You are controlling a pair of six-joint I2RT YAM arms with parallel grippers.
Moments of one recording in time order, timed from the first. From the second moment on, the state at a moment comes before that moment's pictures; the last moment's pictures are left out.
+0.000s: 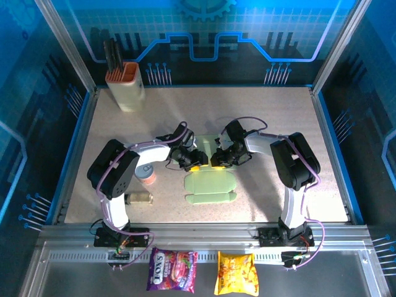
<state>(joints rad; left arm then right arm) -0.53 1.88 1.06 -0.29 0.53 -0.79 0.44 1.94 1.13 -0.49 -0.62 0.33</state>
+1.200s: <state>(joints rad) -0.32 1.73 1.17 -0.42 0.47 -0.67 0.43 2.12 1.66 -0.68 -0.56 0.35</state>
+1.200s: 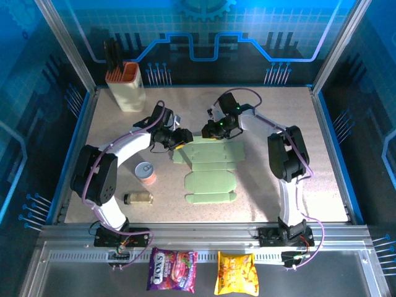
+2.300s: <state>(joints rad) -0.28 1.91 1.34 -0.48 0.46 -0.60 0.38 2.36 1.83 -0.72 -0.56 0.37</state>
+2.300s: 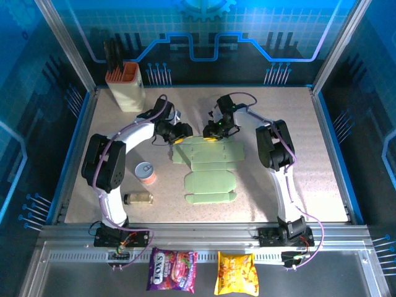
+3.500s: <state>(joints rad) -0.25 2.18 1.60 -0.66 0.42 -0.50 0.38 2.36 1.83 -0.71 -0.58 0.37</state>
